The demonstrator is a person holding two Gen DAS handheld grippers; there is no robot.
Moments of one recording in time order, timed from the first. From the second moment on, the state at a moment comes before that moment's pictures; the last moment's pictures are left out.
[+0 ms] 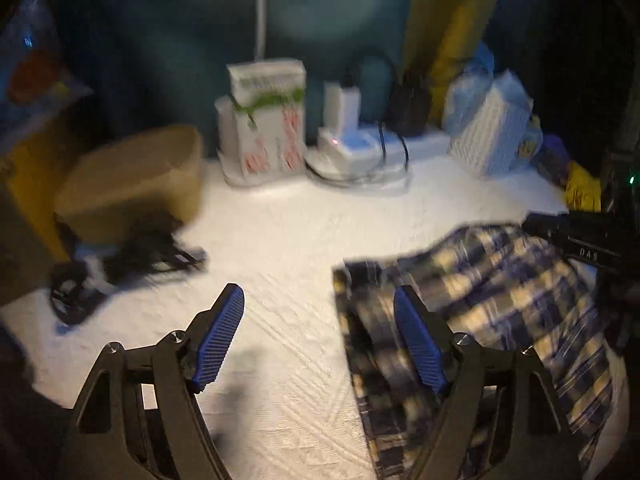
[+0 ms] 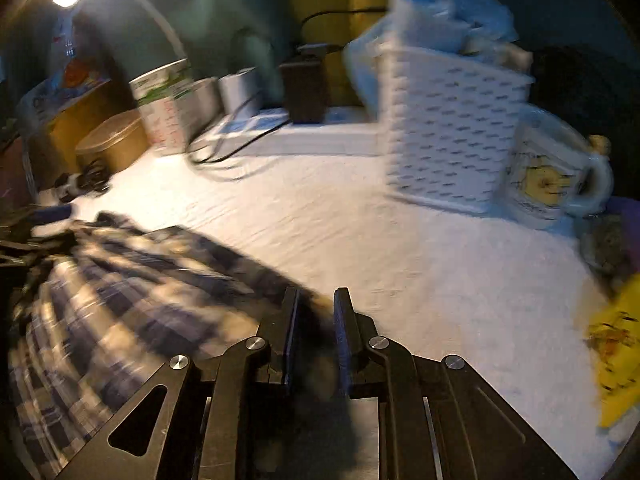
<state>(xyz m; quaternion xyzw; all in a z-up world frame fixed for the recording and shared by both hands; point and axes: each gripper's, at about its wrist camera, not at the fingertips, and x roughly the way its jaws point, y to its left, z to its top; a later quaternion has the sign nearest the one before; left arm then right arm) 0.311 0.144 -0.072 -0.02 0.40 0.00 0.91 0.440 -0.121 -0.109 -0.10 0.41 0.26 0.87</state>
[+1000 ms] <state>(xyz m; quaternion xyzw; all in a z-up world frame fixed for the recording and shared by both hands) 0.226 0.133 -0.057 -0.05 0.38 0.02 0.93 0.287 -0.140 -0.104 -0.15 0.42 0.28 0.85</state>
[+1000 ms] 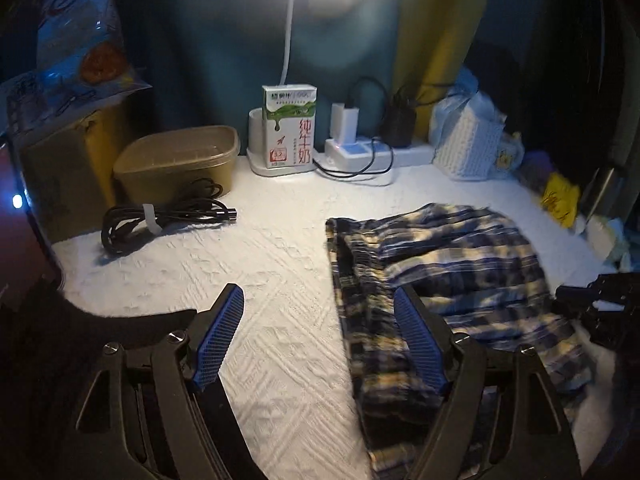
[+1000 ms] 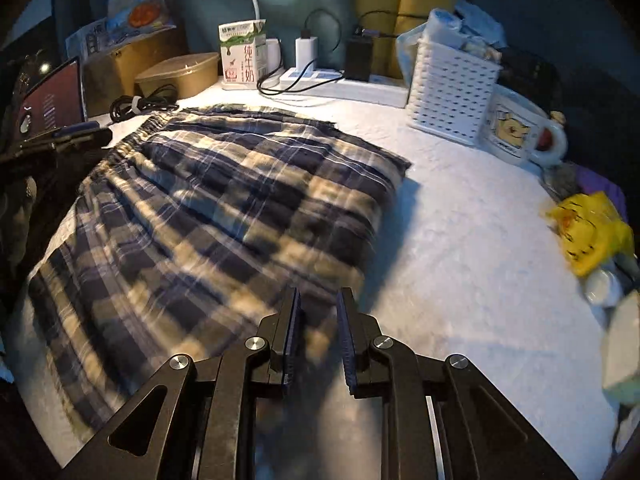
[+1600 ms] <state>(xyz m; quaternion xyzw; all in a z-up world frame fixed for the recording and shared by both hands) 0.195 0.102 -0.089 -0.05 0.44 -0.03 0.90 0.230 -0.135 -0.107 -0.15 0.42 0.33 0.83</state>
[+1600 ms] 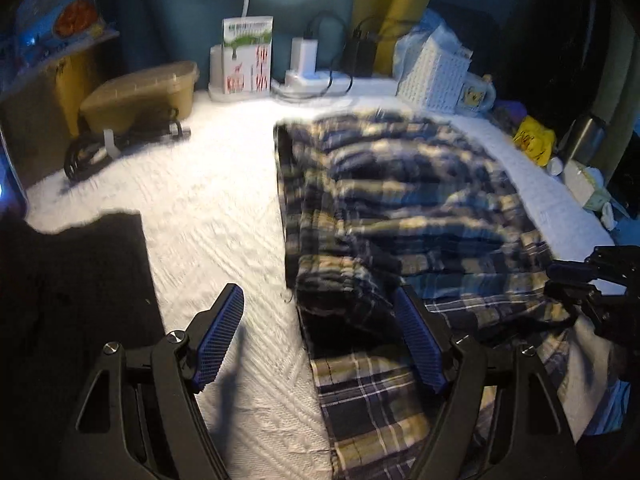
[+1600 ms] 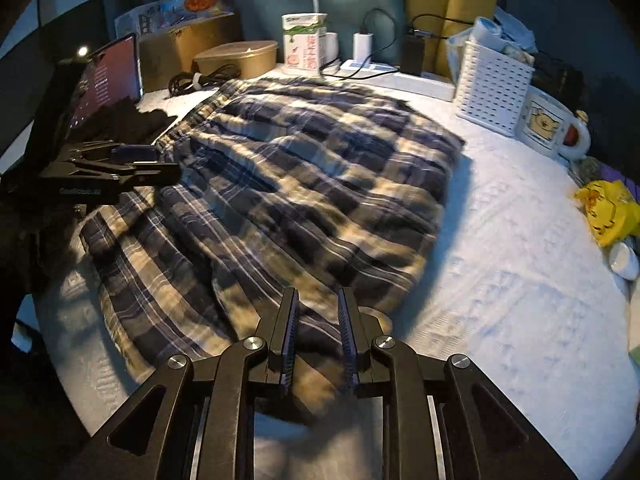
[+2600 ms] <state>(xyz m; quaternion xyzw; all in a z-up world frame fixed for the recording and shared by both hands) 0.343 0.124 -0.109 -0.08 0.46 -0.13 0.87 0.391 -0.150 -0.115 -0.02 0.43 0.30 0.85</state>
